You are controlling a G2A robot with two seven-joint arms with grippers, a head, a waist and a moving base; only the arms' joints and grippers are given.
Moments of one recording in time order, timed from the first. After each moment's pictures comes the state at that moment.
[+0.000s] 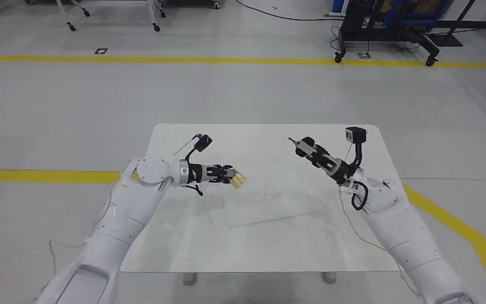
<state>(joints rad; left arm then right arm) 0.77 -1.26 -0.97 -0.90 -0.13 -0.33 -1.16 -1.14 -1.03 1.11 -1.25 0.14 -0.89 0.38</state>
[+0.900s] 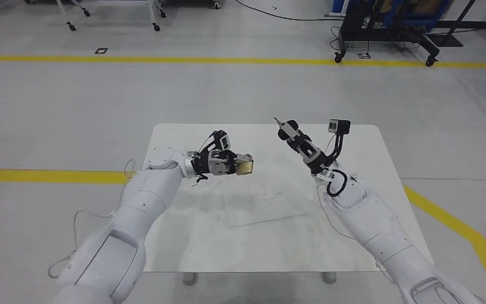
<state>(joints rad) 0.58 -1.45 -0.85 -0.43 -0.83 -0.23 -1.54 -1.03 -1.13 0.96 -1.20 0.20 -0.85 0.16</state>
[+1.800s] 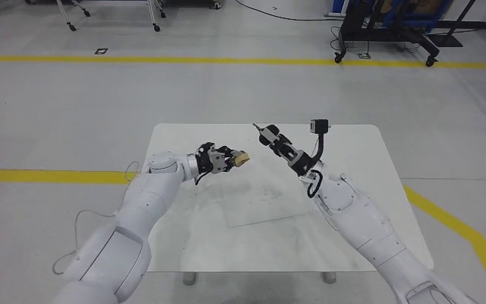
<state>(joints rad) 0.57 -1.47 -0.84 -0.33 -0.77 0.07 -1.16 -1.09 -1.15 0.97 -1.34 0.08 -0.56 0.17</state>
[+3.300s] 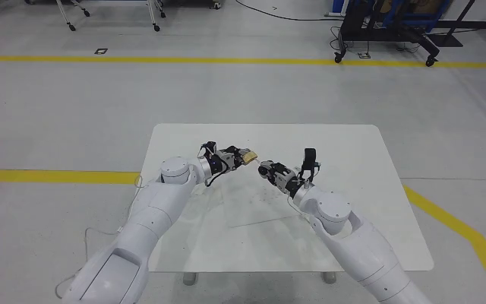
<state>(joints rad) 0.74 -1.43 -0.93 -0.66 -0.64 0.10 -0.81 -1.29 -1.17 1.03 -1.60 0.44 0.20 0.16</state>
